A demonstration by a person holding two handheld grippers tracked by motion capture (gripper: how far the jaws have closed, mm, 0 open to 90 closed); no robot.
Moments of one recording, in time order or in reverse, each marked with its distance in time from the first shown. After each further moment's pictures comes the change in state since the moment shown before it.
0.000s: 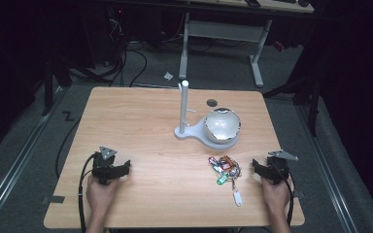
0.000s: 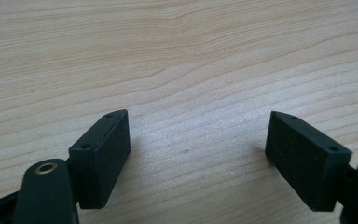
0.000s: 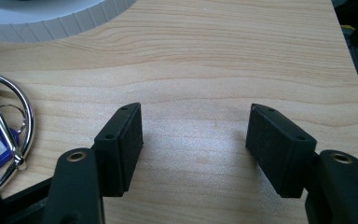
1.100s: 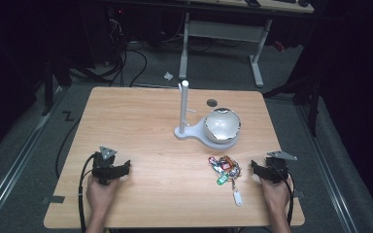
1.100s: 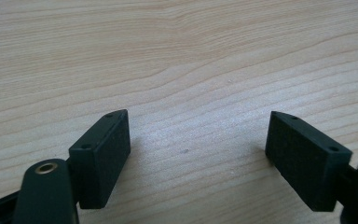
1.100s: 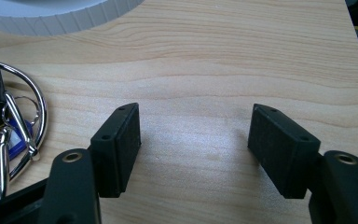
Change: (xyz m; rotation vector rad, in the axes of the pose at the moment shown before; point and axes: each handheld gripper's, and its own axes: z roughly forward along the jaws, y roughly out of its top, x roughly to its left) left arm 0.000 0.000 0.000 0.000 0.000 0.000; right arm 0.002 0.000 -0.001 0.008 0.024 -0.024
